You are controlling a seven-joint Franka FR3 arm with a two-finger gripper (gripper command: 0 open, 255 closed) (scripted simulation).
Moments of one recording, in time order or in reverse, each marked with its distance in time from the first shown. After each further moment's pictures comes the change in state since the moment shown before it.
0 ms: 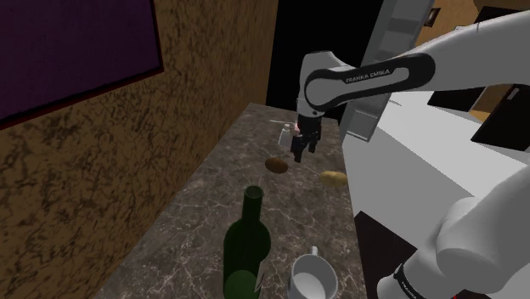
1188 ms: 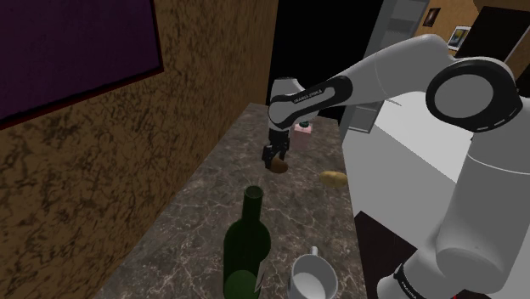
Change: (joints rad) arm 0.000 0.429 0.001 0.253 0.072 0.207 -0.081
